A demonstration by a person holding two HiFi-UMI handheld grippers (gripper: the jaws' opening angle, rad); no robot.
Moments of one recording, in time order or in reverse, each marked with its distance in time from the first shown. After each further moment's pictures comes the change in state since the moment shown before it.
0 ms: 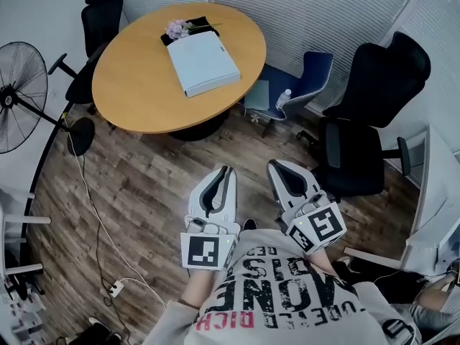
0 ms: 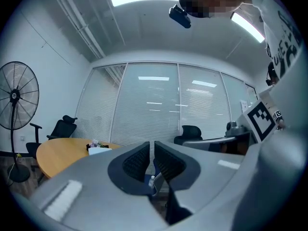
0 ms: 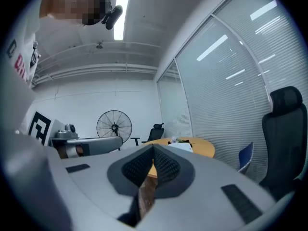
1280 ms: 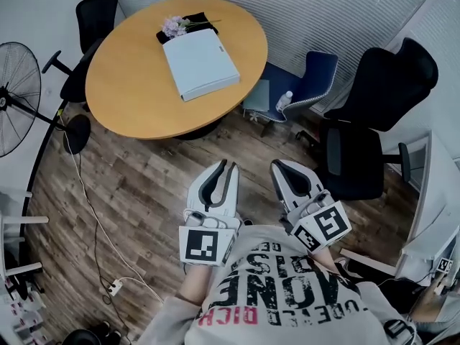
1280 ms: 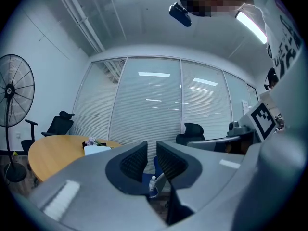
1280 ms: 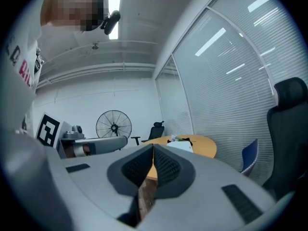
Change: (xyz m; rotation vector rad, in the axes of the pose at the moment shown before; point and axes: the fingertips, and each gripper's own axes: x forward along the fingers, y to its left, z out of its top) left arm 0.058 0.017 -0.012 -0.051 0.074 -0.024; right arm 0.032 -0.042 -0.003 0.042 0.020 0.026
